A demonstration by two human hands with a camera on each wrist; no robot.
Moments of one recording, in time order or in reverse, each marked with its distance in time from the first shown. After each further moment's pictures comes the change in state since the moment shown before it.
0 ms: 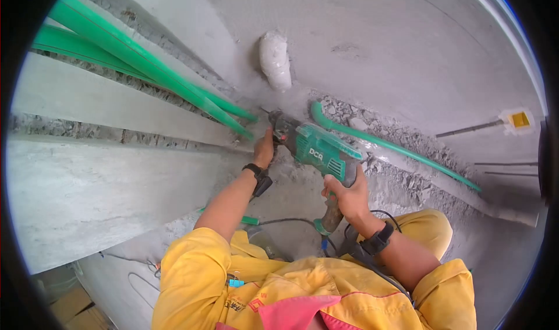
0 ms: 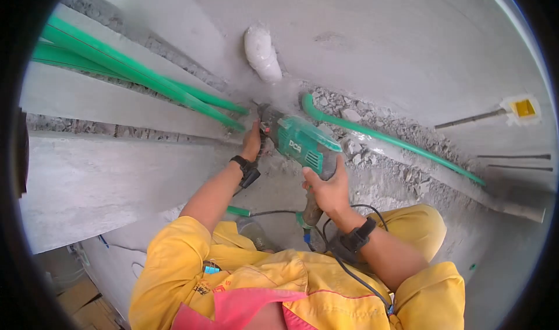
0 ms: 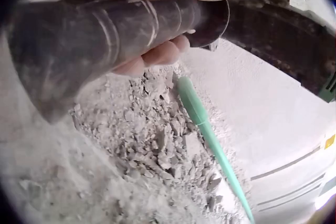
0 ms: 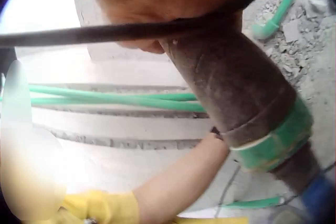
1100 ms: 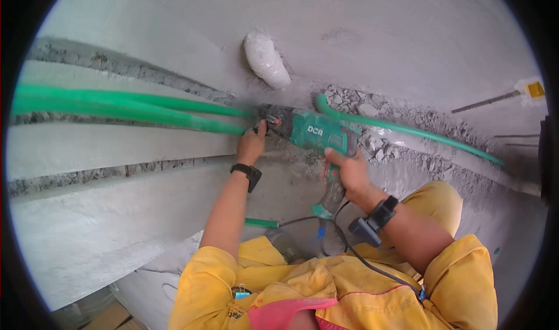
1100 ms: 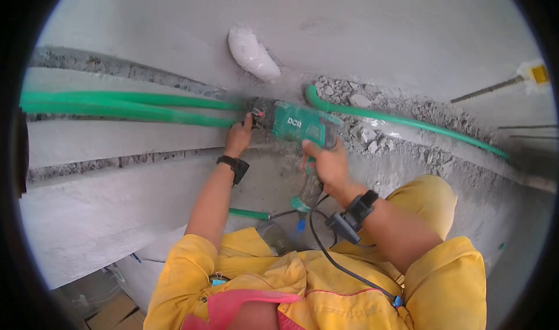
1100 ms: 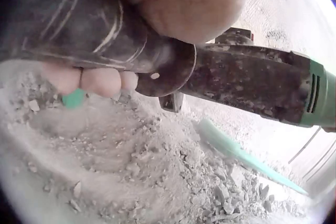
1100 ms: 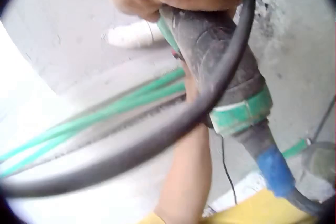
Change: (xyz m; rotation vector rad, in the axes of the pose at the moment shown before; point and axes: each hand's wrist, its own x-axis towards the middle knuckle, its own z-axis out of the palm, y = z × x) left_hand 0.016 0.076 -0.058 0.826 -0.021 -0.006; right_hand 0.063 0.018 0.016 0.465 0.035 0.255
